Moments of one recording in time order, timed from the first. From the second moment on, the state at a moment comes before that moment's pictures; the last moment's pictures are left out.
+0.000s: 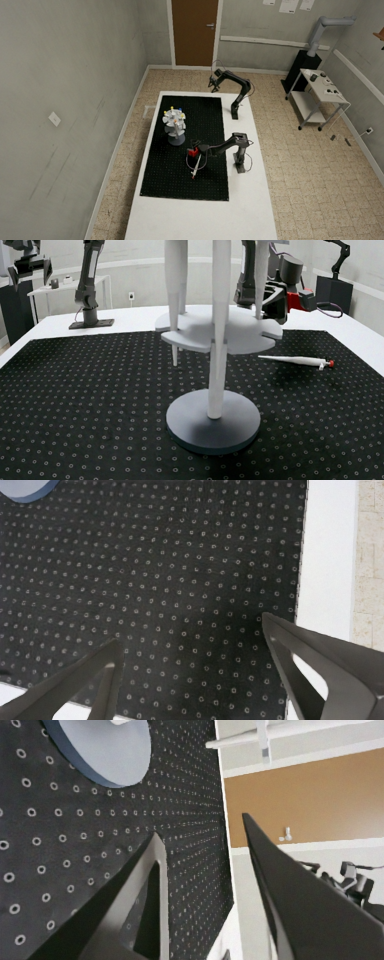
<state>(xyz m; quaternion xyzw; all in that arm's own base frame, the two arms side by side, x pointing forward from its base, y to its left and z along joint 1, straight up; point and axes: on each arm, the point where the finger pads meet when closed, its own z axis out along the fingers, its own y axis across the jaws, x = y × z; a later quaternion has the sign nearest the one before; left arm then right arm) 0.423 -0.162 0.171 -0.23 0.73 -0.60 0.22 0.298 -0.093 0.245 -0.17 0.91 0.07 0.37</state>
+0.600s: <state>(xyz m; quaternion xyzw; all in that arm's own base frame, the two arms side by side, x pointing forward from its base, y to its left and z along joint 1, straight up) 0.435 -0.162 0.196 -0.25 0.67 -0.66 0.23 0.298 -0.093 0.245 -0.17 0.91 0.07 0.37</state>
